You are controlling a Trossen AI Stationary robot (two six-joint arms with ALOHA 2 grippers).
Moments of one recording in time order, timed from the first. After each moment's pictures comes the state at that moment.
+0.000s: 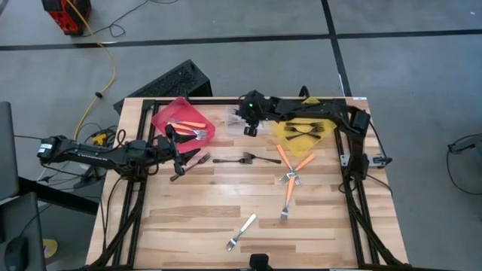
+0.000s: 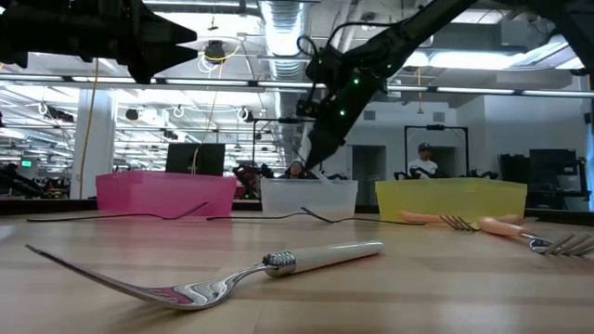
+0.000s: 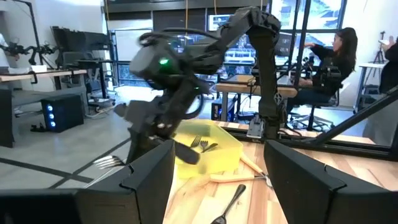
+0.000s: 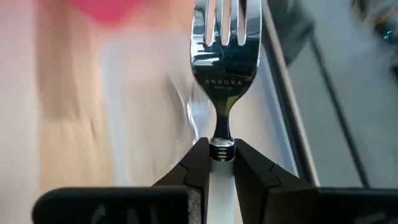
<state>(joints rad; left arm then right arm) -0.04 0.62 0.21 0.50 -0.37 0.00 -0.43 1.95 1.43 -0.30 0.13 -0.38</state>
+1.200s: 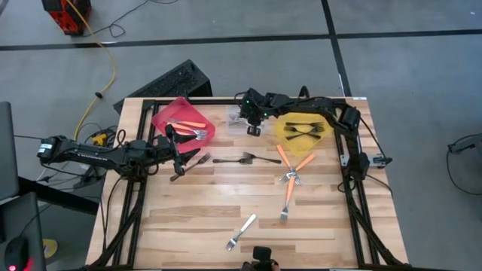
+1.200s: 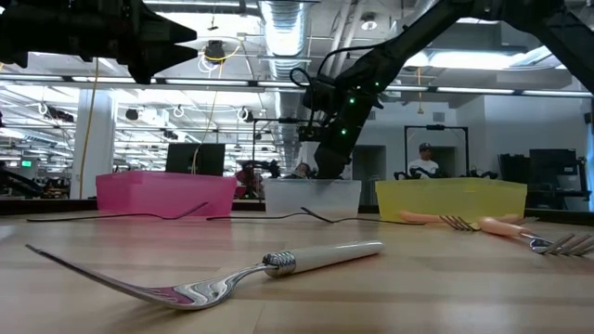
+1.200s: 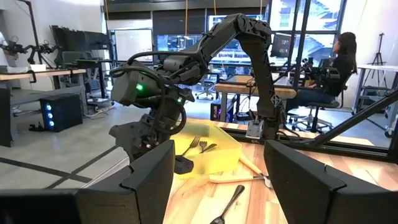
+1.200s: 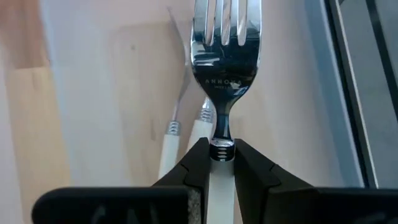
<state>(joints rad) -0.04 0.61 0.21 0.50 -0.37 0.00 -0.50 2.07 1.52 -0.47 0.04 -0.37</state>
